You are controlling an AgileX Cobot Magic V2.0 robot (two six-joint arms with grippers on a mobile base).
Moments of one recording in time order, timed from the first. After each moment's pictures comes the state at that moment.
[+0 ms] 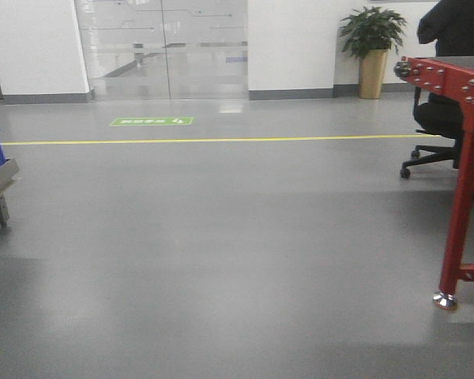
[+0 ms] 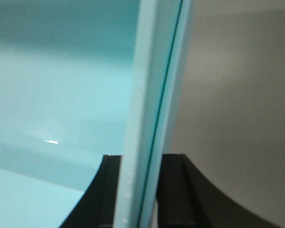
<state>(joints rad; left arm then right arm) -0.40 1.33 -1.63 -0.23 0.75 -0.03 0.33 1.30 -1.59 0.13 0.92 0.17</state>
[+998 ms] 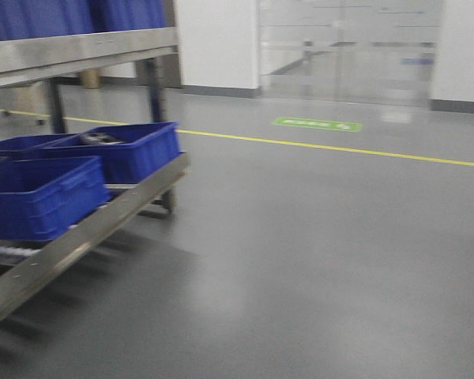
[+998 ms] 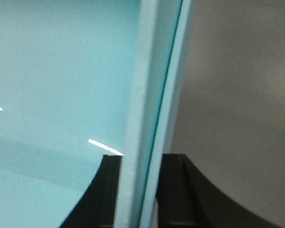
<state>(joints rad) -0.40 1.33 -1.63 -0.24 0.74 -0.03 0.33 1.30 -1.59 0.13 0.92 0.17</state>
